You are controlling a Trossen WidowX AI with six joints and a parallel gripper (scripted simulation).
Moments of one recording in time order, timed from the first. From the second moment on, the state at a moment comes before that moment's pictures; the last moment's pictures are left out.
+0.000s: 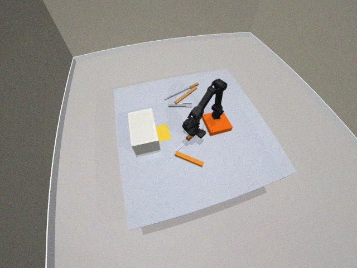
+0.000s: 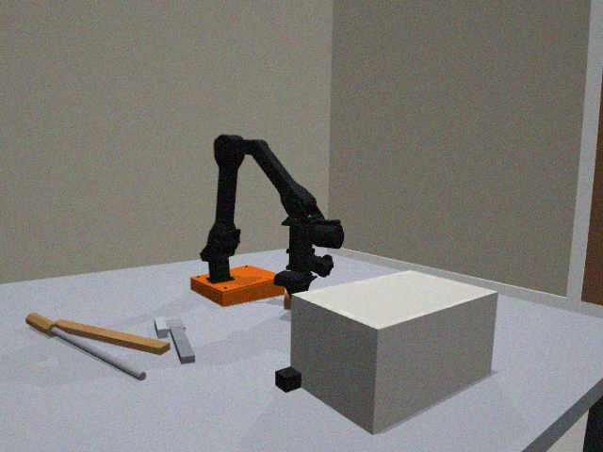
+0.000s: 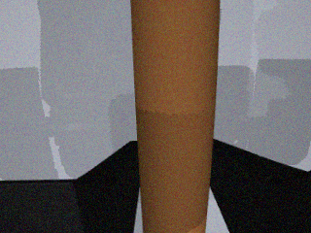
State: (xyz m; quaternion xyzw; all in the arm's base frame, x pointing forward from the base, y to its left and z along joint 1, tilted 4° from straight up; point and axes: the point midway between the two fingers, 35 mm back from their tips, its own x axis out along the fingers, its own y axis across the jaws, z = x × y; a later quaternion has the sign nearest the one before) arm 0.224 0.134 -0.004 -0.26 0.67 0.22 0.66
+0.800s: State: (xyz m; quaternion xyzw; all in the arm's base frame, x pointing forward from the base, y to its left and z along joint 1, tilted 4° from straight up) arm 0.218 0.147 -0.005 -0.26 0.67 0.22 0.66
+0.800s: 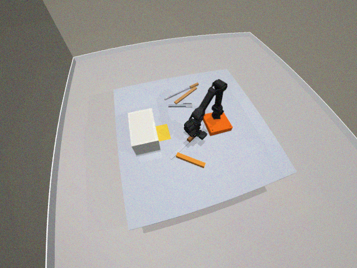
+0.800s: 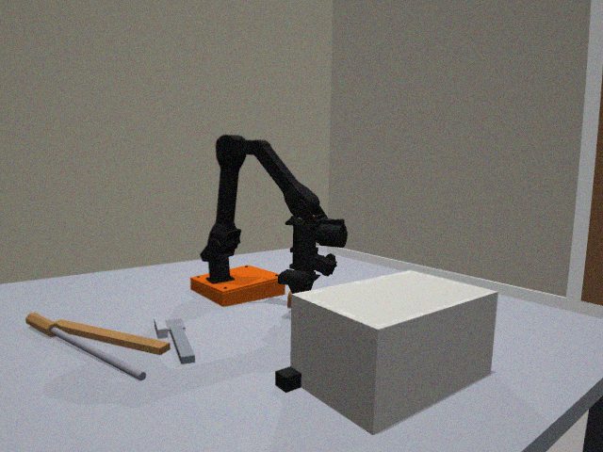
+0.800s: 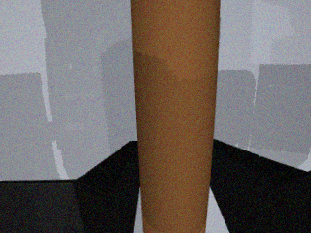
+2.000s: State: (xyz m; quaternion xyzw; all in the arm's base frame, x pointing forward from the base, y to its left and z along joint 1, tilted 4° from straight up) arm 0.210 0.167 -0.006 -0.26 0.67 0.22 0.66
